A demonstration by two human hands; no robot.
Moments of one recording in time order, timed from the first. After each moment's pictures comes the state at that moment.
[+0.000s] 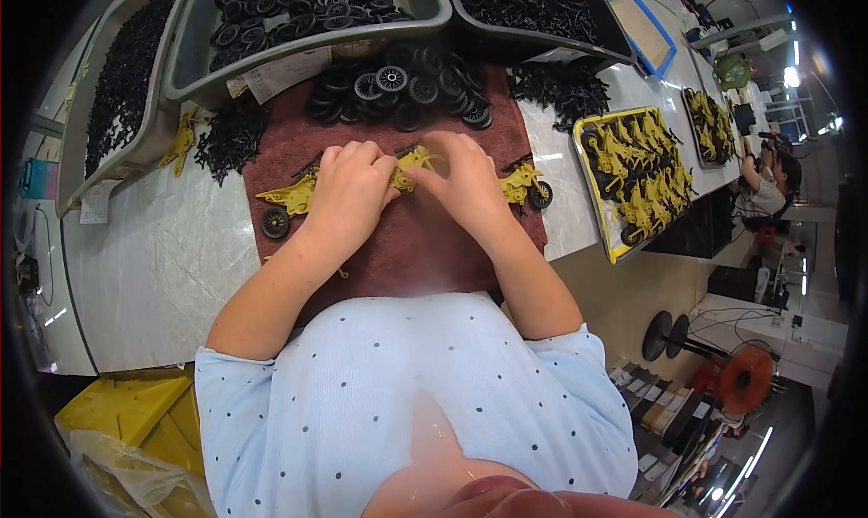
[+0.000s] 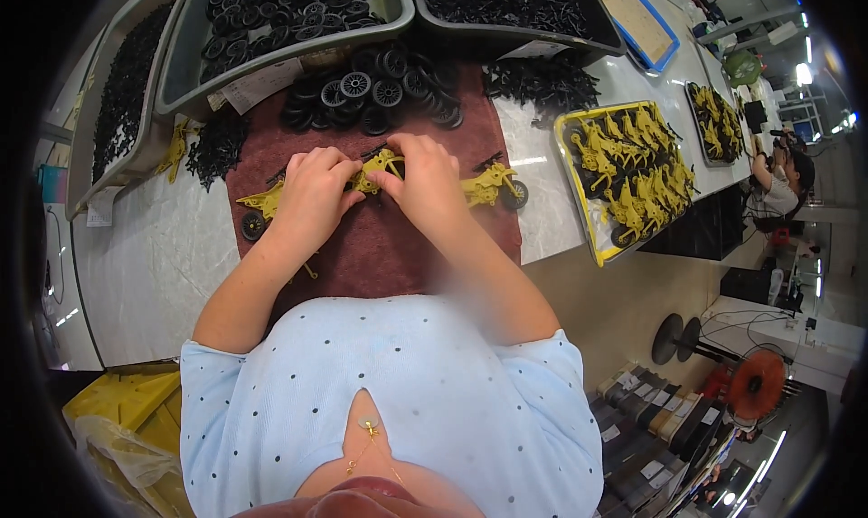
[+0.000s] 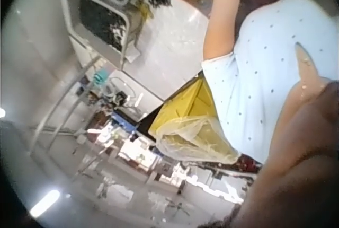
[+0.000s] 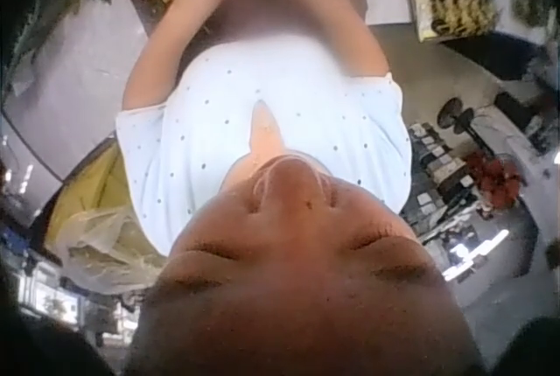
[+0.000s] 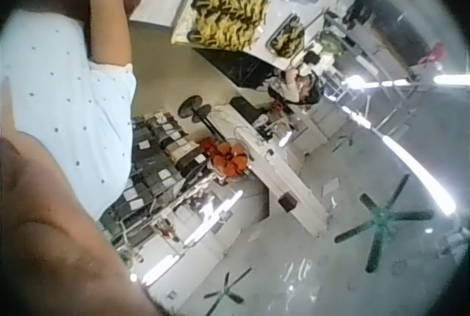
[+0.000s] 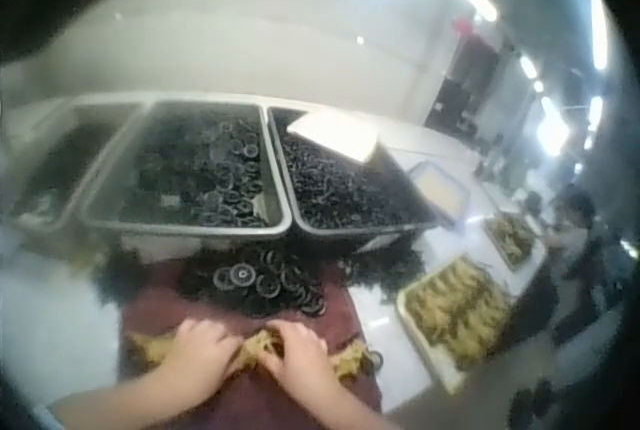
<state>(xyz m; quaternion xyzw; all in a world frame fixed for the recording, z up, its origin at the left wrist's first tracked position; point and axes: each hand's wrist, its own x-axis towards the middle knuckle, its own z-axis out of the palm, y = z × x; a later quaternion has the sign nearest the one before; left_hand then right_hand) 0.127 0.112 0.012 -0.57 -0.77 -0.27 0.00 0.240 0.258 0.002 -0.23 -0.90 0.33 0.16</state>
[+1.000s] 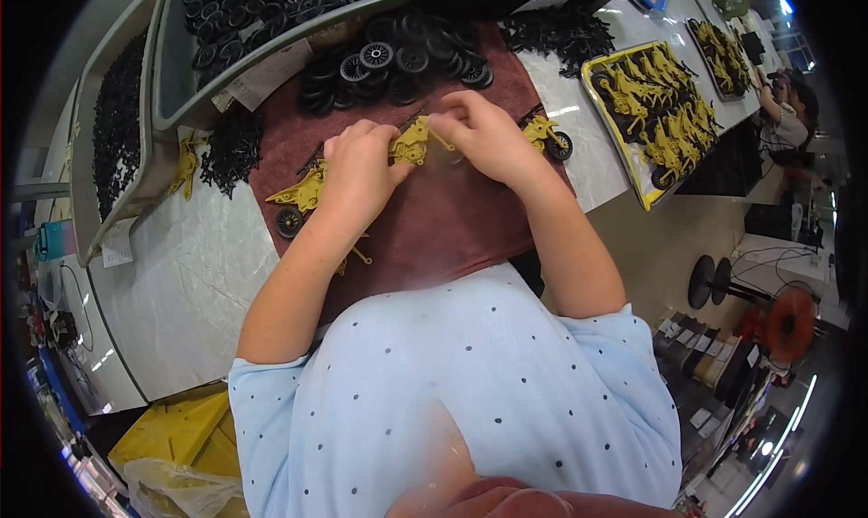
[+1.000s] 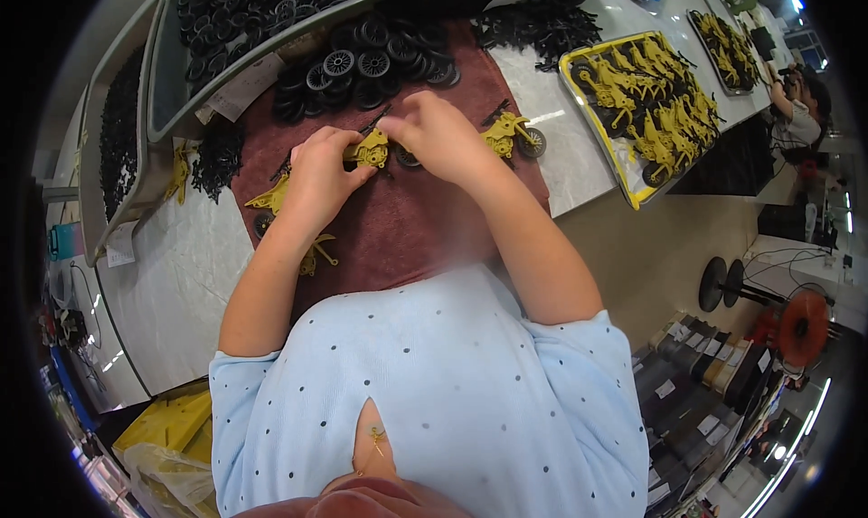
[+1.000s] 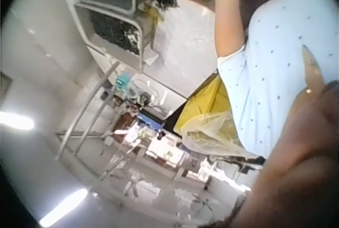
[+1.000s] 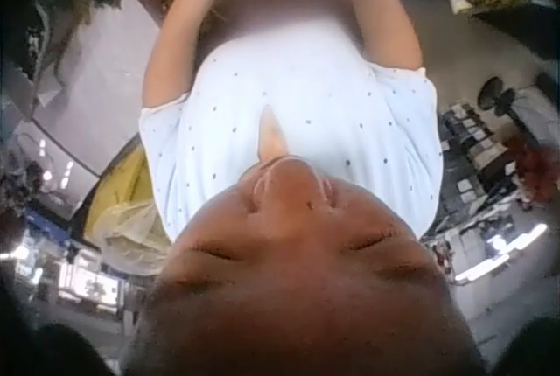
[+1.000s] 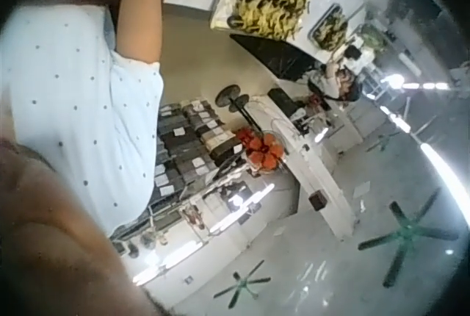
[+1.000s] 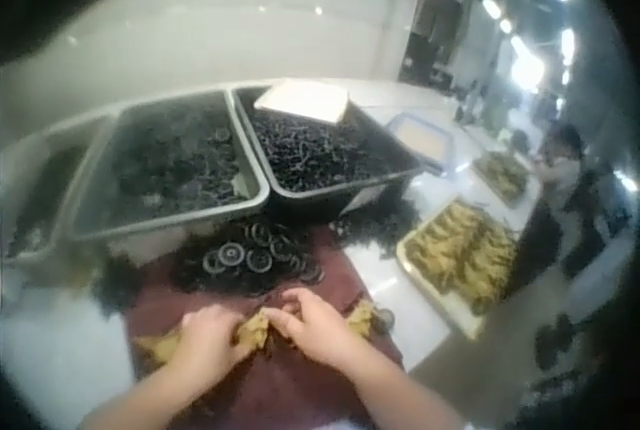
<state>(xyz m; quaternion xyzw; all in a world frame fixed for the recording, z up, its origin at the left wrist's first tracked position) 0.124 0.122 0.012 -0.49 -0.82 -0.25 -0.12 0.243 0.269 0.018 -0.33 -0.80 0.50 0.06</state>
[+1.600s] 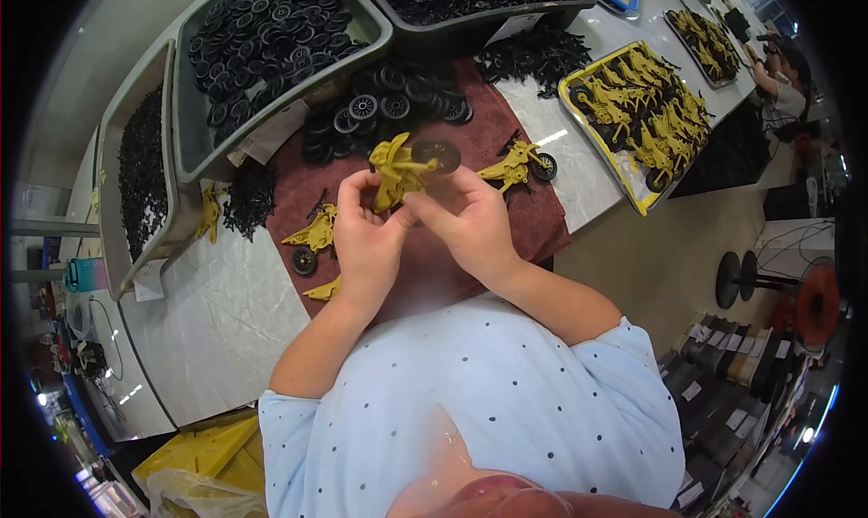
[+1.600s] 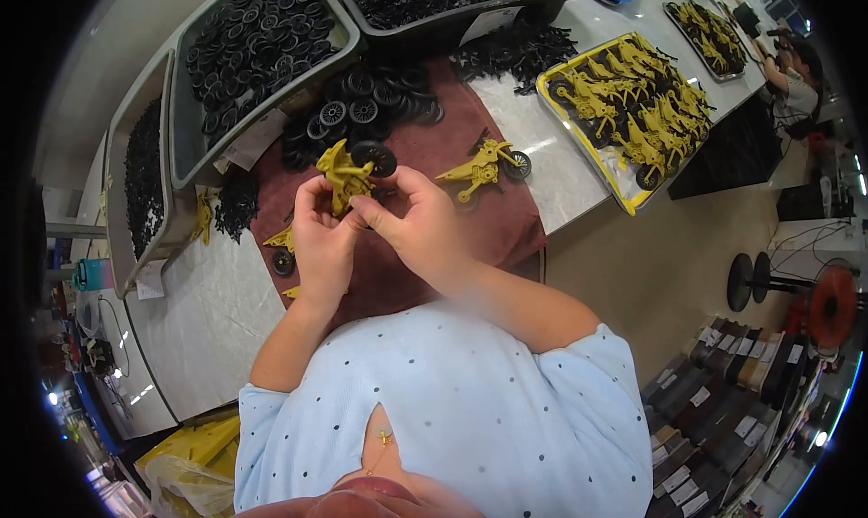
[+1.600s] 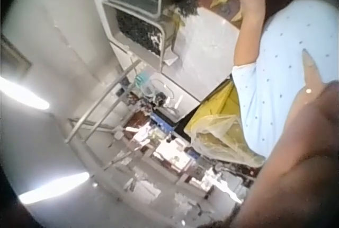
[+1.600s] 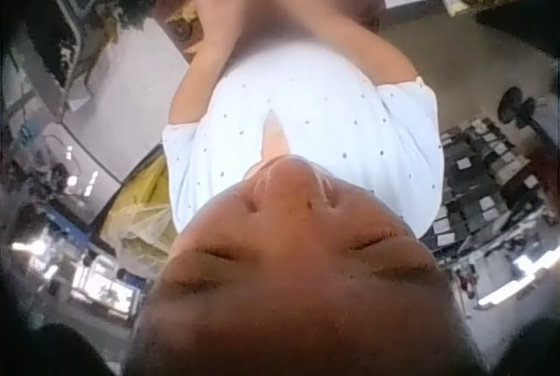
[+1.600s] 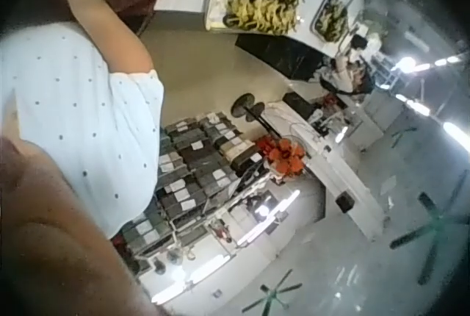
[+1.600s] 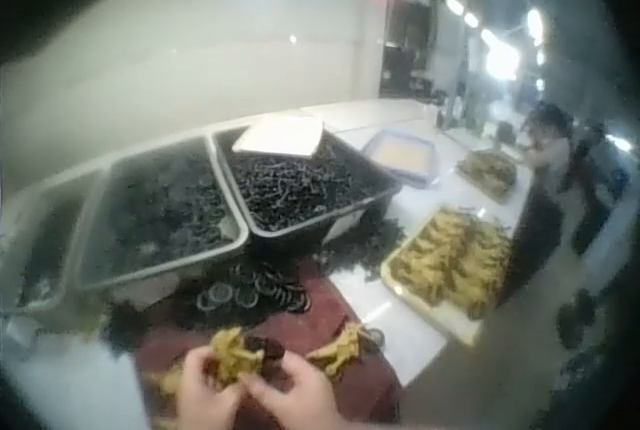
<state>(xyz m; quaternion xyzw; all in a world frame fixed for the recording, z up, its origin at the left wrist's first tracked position) 0.173 0.111 0.035 -0.28 -0.57 -0.71 -0.30 0.270 0.201 0.038 -0.21 -0.57 0.73 0.33</state>
